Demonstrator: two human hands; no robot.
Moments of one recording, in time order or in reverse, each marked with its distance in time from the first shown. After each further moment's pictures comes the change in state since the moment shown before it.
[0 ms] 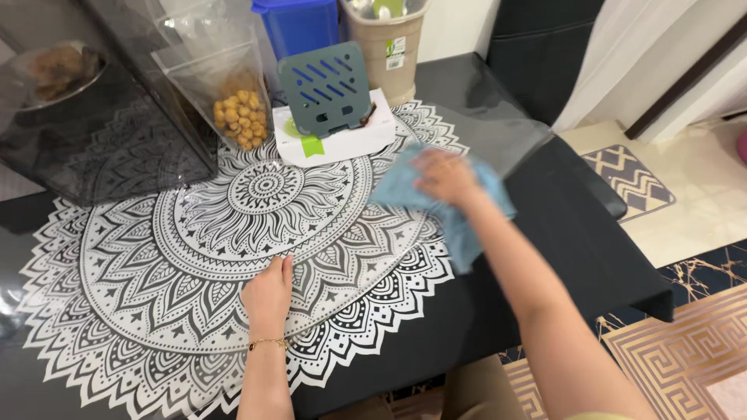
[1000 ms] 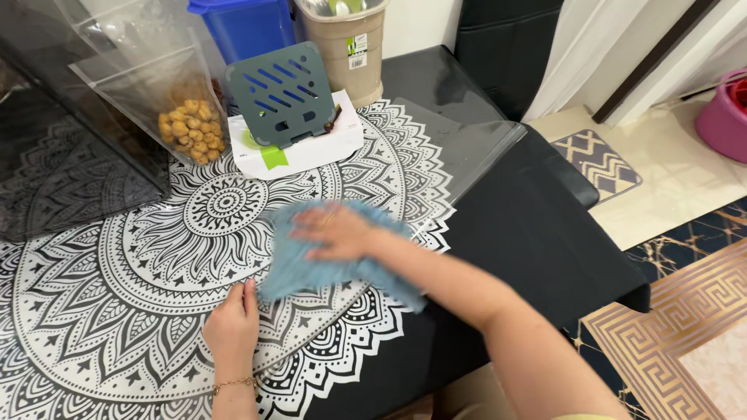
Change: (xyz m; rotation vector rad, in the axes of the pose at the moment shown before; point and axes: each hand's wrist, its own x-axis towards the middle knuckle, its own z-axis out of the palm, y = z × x) left_hand -0.008 -0.003 0.006 -0.089 -0.057 -0.149; right_hand 0.029 -0.185 -0.013 0.383 -0.068 -0.463
